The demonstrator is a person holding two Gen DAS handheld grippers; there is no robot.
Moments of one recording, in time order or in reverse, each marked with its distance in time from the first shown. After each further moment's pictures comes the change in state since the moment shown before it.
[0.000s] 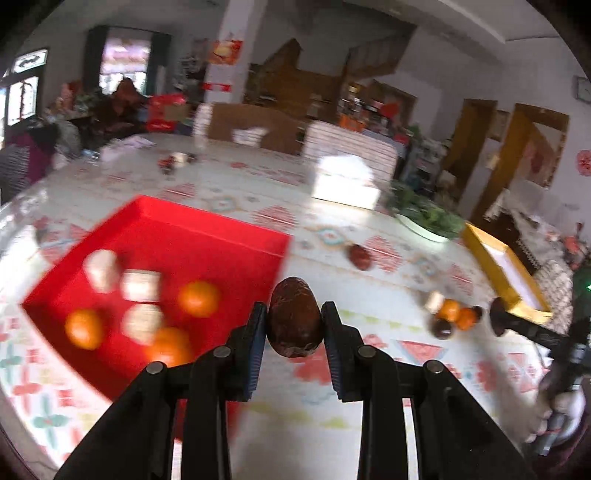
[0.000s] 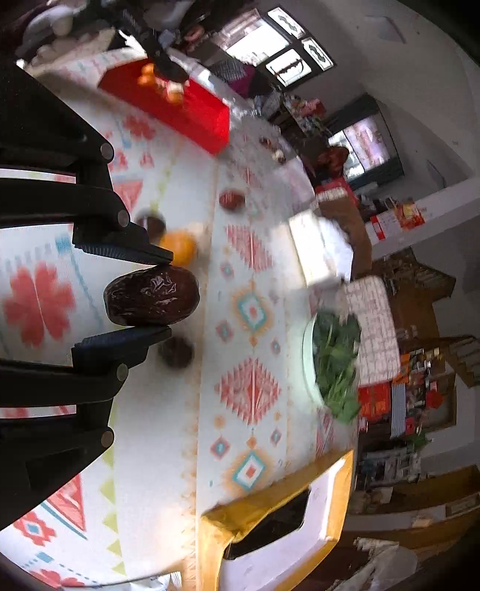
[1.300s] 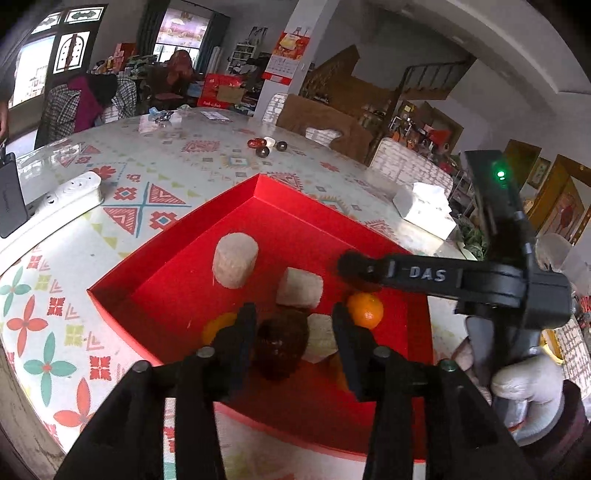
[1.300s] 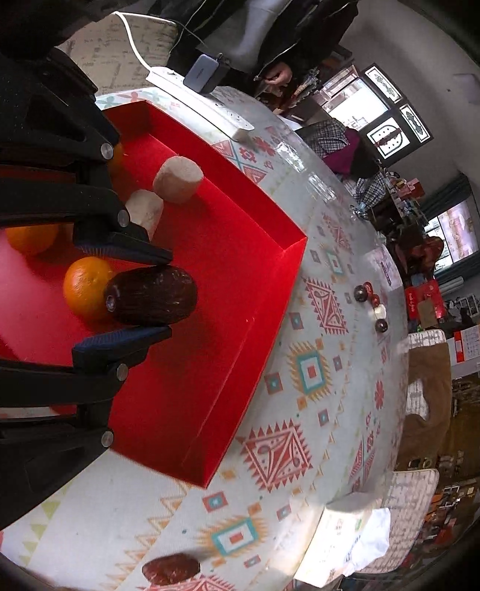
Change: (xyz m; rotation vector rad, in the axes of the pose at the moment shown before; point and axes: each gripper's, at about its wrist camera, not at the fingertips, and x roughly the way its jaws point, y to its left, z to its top) left arm 0.007 0.134 -0.004 -0.195 0.004 0.054; right arm 0.210 0.299 0.027 -0.250 0.329 0.249
